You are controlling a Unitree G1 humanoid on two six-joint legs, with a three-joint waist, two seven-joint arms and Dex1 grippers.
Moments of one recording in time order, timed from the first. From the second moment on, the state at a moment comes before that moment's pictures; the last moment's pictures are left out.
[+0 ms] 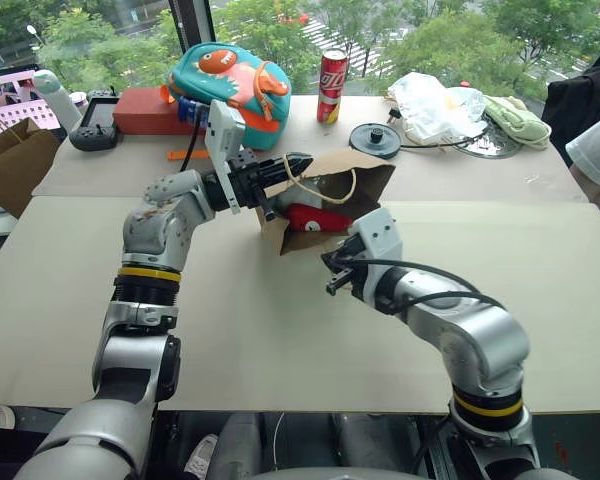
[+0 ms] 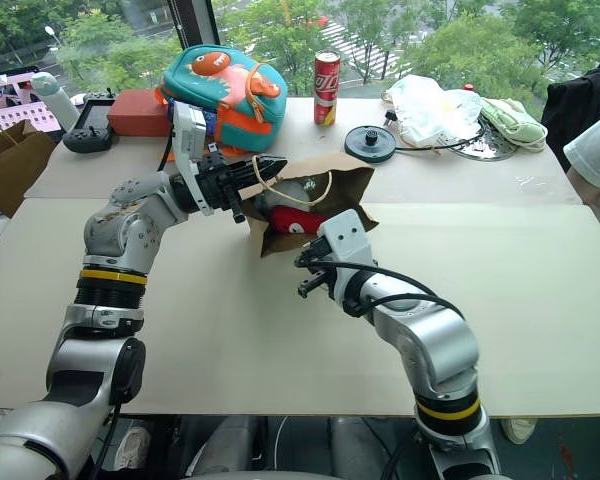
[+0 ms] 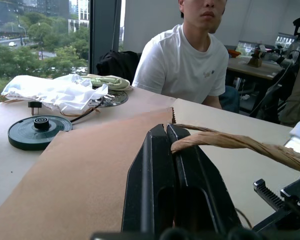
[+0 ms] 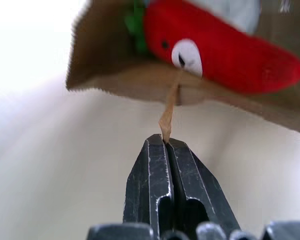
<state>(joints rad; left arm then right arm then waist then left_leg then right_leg) -0.89 0.36 0.04 0.34 -0.48 0.42 -1.03 -0.42 -0.25 0.07 -0.68 0.36 1.25 0.30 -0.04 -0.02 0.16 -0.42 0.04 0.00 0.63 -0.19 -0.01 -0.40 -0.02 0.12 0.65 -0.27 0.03</state>
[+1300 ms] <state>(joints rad) -0.89 0.36 0.01 0.34 -0.53 0.63 -1.07 -0.55 -0.35 -0.06 -0.76 0.49 1.40 0.25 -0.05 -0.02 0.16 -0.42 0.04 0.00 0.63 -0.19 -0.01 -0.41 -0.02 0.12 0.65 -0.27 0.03</state>
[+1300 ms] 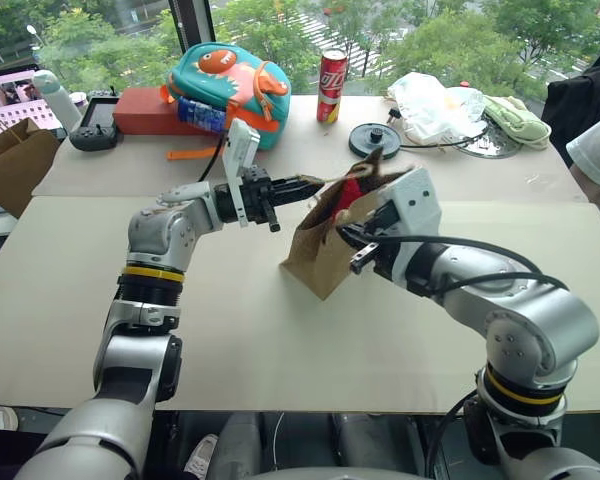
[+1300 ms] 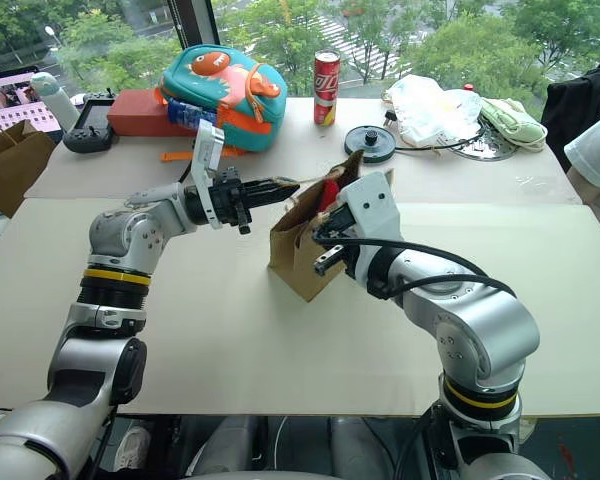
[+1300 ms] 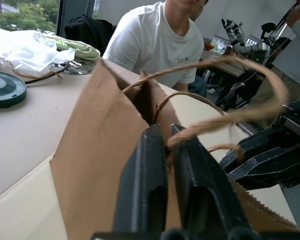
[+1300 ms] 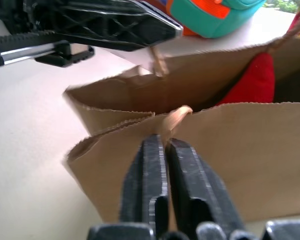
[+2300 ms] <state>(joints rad) -0.57 0.52 0.09 -0.04 -0.65 0.82 -0.95 -0.46 -0.67 -0.50 -0.85 1.15 1.34 0.51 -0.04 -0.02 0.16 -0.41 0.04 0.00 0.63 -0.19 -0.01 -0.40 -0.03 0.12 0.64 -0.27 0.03</state>
